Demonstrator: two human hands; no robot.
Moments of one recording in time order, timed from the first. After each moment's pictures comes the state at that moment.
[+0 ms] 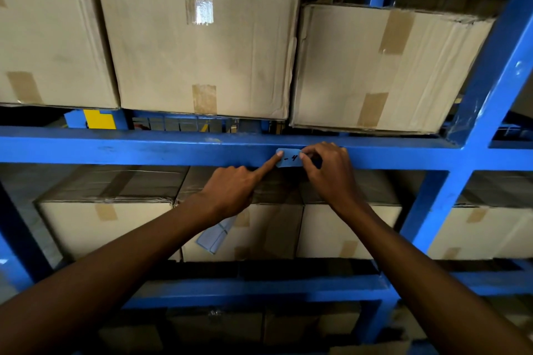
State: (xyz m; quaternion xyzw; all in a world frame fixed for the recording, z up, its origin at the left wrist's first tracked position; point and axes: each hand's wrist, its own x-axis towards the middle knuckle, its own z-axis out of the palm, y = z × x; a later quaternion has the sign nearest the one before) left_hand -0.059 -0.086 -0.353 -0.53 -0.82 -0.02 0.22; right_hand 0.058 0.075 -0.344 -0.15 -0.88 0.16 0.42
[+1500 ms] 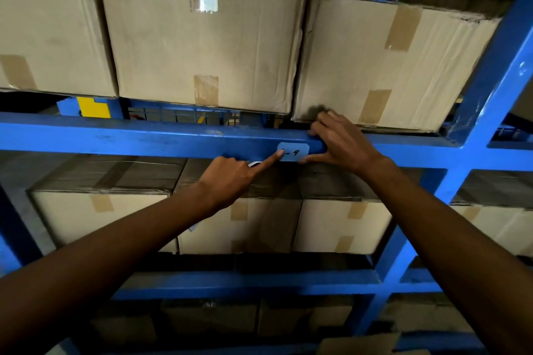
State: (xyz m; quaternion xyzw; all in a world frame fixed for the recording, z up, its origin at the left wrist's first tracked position) left_hand -0.076 -0.087 -0.363 -0.56 -0.77 0.06 0.29; right_hand 0.053 0.116 -0.294 -0.03 -0.96 -0.18 0.22
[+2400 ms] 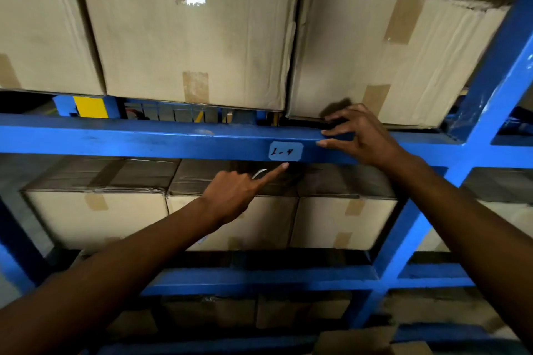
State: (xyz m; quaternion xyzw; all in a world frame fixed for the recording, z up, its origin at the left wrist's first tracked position) left_hand -0.052 -0.077 -0.375 -0.55 -0.81 0.01 0.21; right_hand 0.079 0.159 -0.286 -0.03 -0.96 0.01 0.27
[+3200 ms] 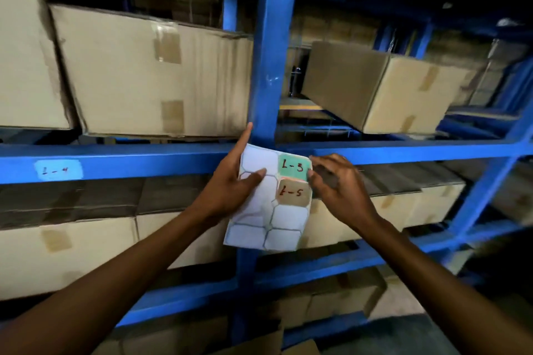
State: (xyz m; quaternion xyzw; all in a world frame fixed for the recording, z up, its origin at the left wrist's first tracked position) left_hand 0.212 0.176 -0.305 -0.55 -0.59 -0.59 -0.08; right_hand 0.383 0.313 -0.297 -0.16 -0.89 0.13 0.41
